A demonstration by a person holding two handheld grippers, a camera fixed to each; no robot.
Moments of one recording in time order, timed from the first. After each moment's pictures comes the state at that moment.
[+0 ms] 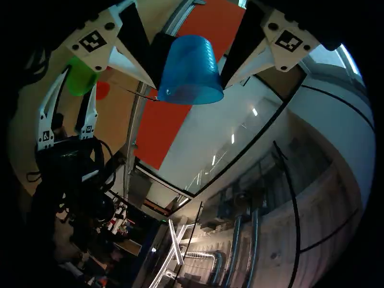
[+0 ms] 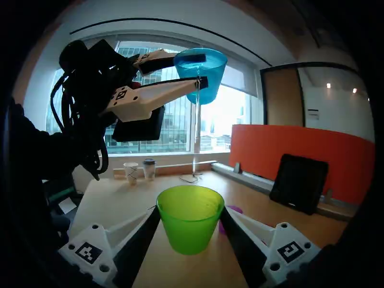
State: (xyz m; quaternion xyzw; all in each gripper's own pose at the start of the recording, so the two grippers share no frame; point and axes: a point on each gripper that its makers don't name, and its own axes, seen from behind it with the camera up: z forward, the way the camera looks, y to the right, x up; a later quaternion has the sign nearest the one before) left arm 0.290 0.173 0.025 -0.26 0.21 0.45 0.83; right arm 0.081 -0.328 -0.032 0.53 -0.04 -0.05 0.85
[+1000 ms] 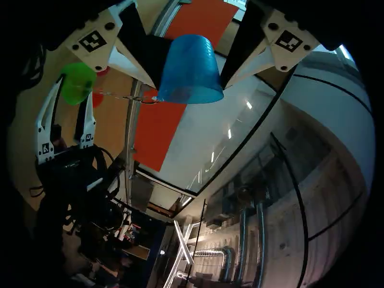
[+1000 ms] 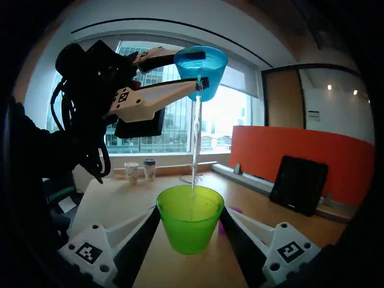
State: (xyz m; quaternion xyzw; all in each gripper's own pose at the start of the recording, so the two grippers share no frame) left arm 0.297 0.176 0.022 -0.24 0.23 0.48 0.81; right arm 0.085 -0.326 -0.034 0.53 -0.04 -0.05 0.85
